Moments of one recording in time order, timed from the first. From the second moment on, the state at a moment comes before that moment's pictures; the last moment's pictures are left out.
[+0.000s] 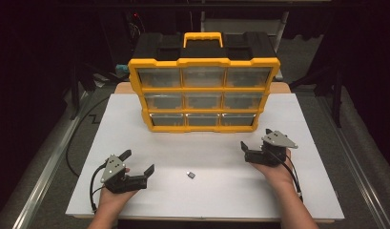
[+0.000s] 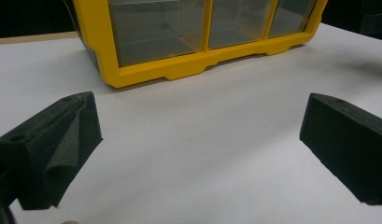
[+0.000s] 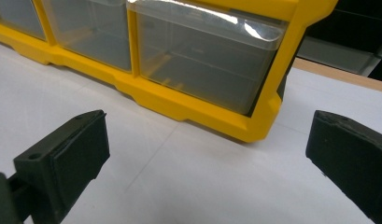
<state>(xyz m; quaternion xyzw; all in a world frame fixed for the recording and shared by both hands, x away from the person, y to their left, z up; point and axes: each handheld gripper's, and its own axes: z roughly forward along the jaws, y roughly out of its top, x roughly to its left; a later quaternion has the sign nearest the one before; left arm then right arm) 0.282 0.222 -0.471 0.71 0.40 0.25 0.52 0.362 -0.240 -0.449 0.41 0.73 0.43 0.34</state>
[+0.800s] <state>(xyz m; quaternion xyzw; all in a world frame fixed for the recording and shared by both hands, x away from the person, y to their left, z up) 0.280 0.224 -0.471 0.71 0.39 0.25 0.53 0.350 -0.243 -0.456 0.37 0.78 0.38 0.35</state>
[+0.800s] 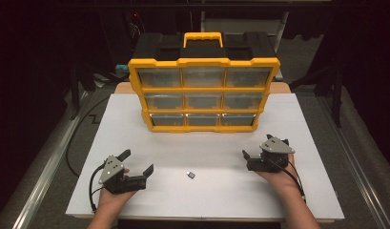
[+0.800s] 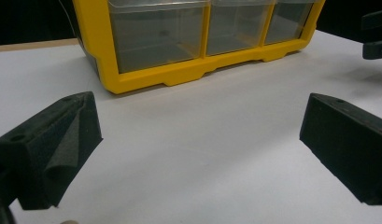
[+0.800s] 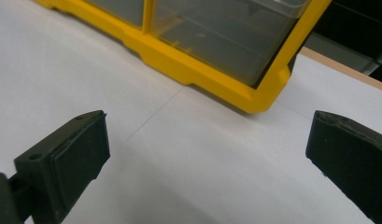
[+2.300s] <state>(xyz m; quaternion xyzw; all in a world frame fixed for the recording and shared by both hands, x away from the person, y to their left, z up) 0.280 0.222 -0.471 0.71 0.38 0.25 0.53 0.330 -0.214 -0.457 0.18 0.83 0.19 0.49</state>
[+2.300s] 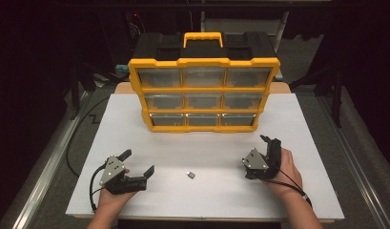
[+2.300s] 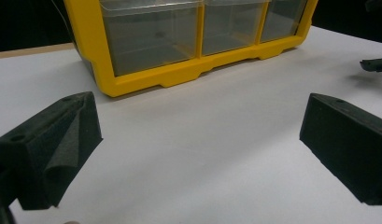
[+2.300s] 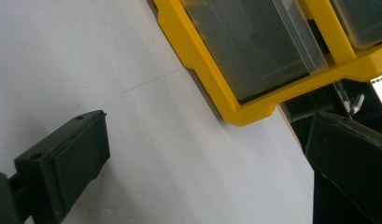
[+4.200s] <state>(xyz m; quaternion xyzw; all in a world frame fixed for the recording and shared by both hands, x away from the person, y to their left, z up) 0.281 0.220 -0.471 0.72 0.38 0.25 0.52 0.317 -0.179 -0.464 0.02 0.83 0.03 0.56</state>
